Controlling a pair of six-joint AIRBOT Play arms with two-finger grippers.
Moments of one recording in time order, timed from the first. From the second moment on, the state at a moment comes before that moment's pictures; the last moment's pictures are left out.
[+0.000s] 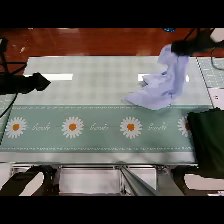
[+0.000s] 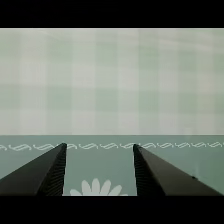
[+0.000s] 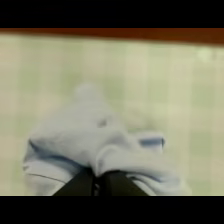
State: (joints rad) left arm 0.07 -0.90 0.99 1.22 -1.03 -1.48; right arm 0.03 -1.49 1.75 -1.46 1.06 1.54
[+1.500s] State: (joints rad) left arm 0.13 -0.68 0.72 1.12 -0.95 -1.51; right arm 0.65 -1.58 1.56 -1.03 1.00 1.44
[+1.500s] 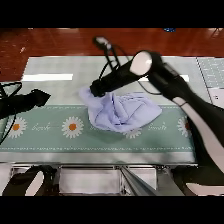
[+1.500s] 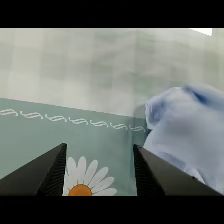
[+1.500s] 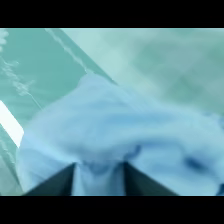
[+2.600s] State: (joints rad) left arm -0.04 -1.14 0.56 0.76 -0.81 -1.43; right arm -0.20 -0.95 0.64 -1.15 1.05 1.52
